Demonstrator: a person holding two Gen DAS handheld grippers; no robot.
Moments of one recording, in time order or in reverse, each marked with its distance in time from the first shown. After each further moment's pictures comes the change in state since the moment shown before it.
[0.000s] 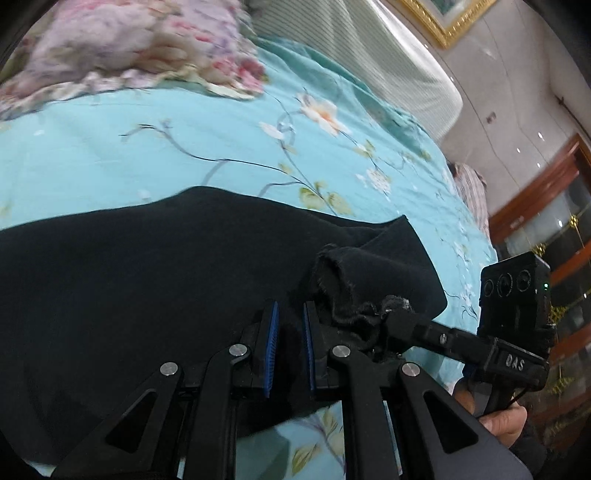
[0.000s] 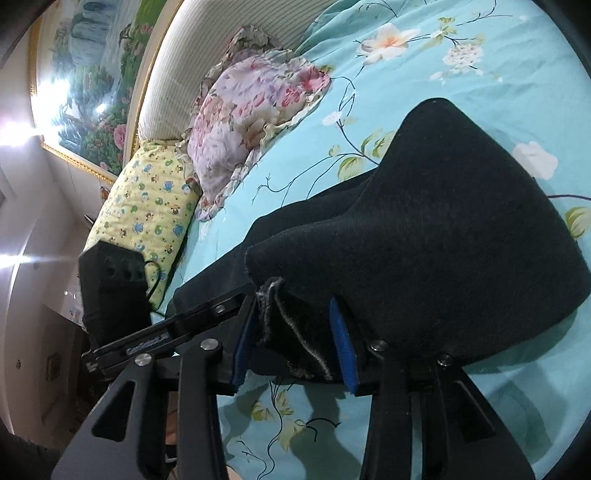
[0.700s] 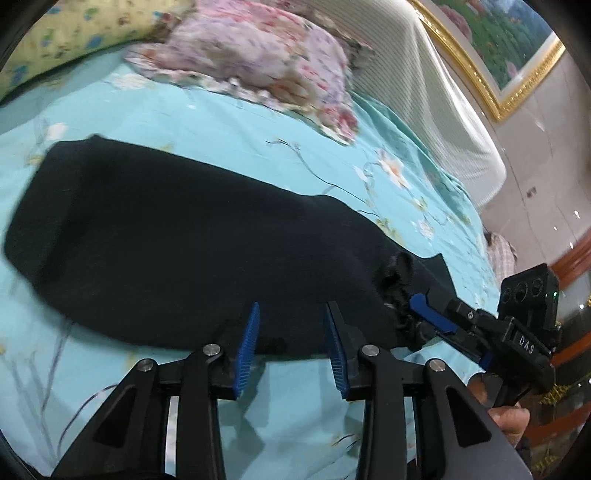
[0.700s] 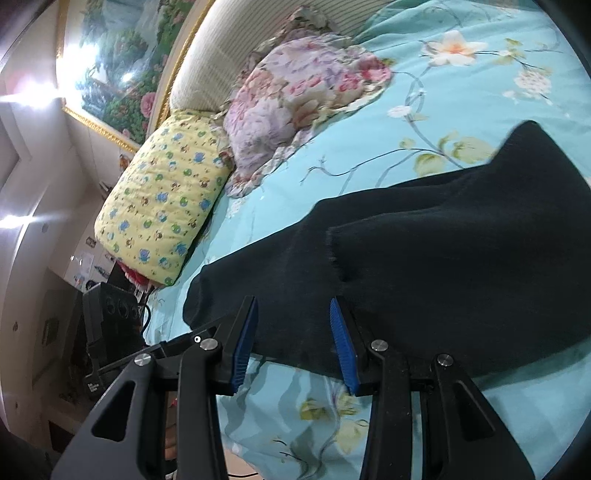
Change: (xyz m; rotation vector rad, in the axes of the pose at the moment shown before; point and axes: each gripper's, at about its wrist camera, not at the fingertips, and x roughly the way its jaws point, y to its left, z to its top) left arm -0.099 0.064 -0.065 -0.241 -0.162 0.133; right arm 0.021 0.056 -0.006 -0.132 0.055 0.046
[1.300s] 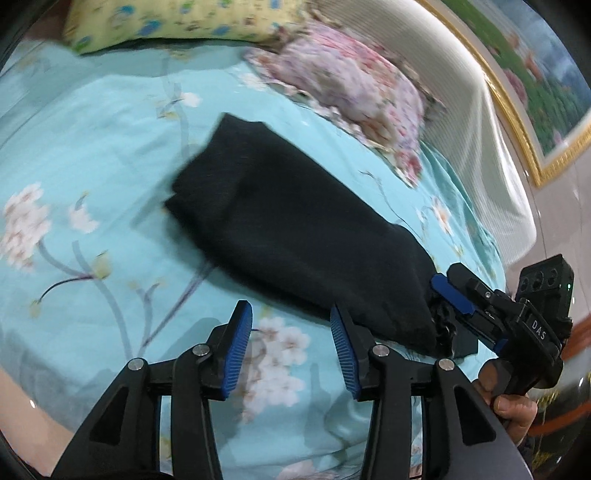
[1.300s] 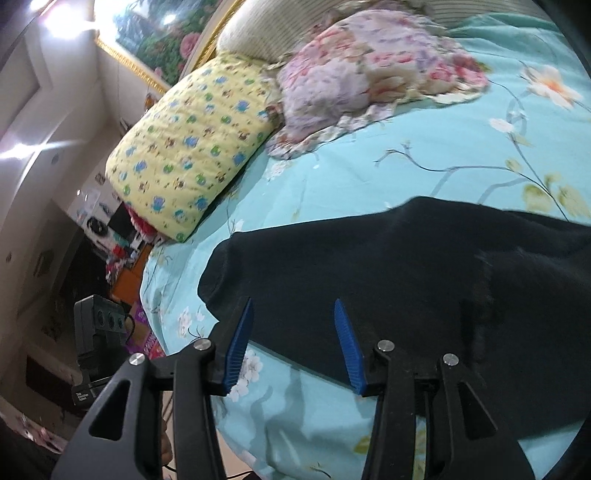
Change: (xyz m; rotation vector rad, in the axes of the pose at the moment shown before) left arm -0.066 0.085 -0.034 -0.249 -0.089 0.096; right arm 0.061 0.070 0.007 -0.217 0.133 0.012
